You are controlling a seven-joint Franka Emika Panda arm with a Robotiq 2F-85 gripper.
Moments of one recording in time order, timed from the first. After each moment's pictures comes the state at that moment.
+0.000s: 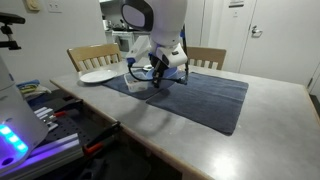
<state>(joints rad) -0.22 0.23 -0.12 -2.55 1.10 2.62 -0.27</state>
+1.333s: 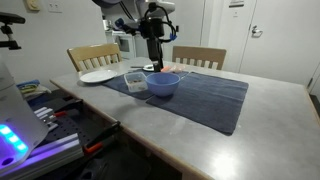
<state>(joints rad) 0.14 -0.13 -0.41 -2.64 -0.50 2.48 1.11</state>
